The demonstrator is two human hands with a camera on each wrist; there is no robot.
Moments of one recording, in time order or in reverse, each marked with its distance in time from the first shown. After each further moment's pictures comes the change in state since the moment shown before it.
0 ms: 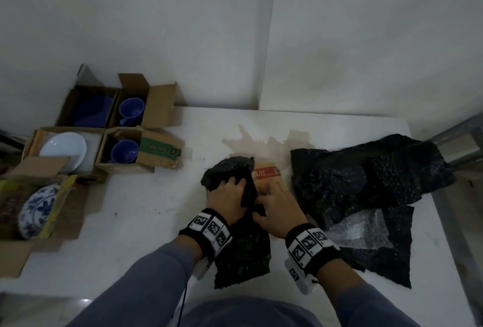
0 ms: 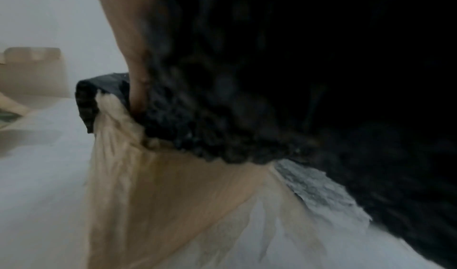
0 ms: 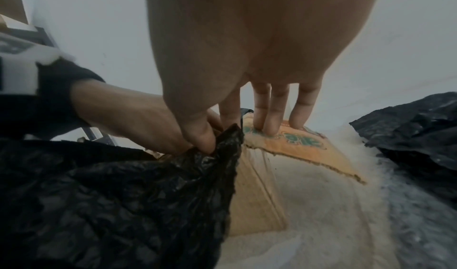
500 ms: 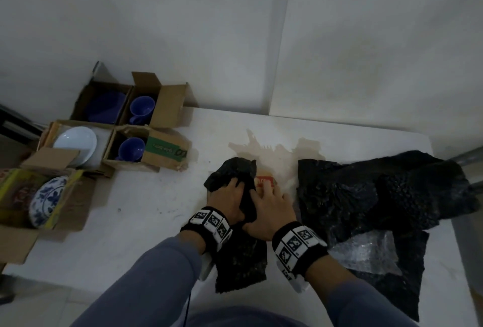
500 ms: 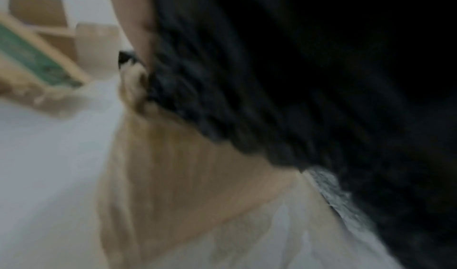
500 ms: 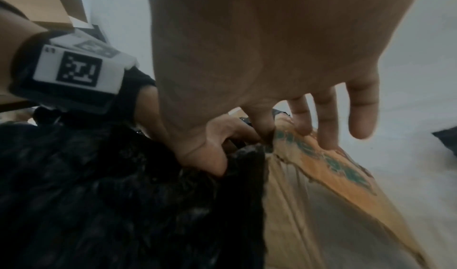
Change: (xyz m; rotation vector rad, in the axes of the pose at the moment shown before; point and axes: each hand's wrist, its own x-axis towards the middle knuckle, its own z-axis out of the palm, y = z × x) left_hand 0.022 -0.002 -0.001 0.004 -0.064 -0.040; right_hand 0.030 -0.009 -0.004 -0.228 -0.100 0.031
